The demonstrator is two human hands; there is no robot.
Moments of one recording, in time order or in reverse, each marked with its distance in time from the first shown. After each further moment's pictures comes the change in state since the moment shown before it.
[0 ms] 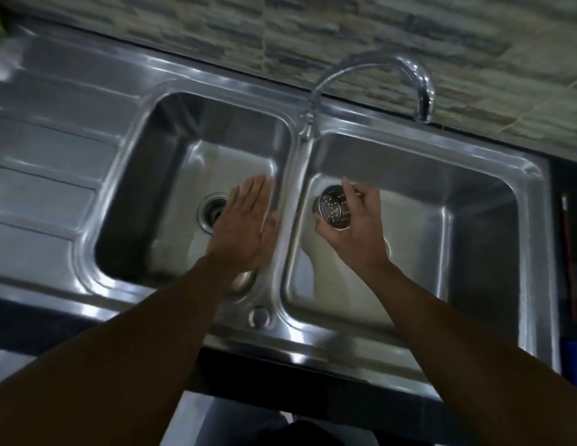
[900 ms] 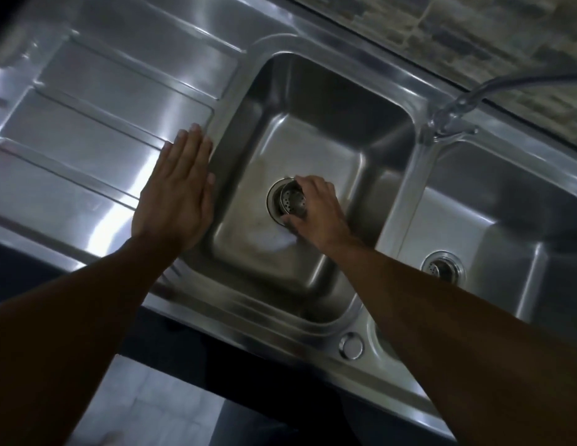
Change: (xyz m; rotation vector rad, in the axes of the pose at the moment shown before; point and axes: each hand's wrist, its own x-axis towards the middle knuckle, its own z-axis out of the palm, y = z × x) left_hand -0.061 -0.219 -0.068 0.217 0.193 -0.214; right_hand 0.036 -0.086 0.216 -0.182 -0.546 -0.139
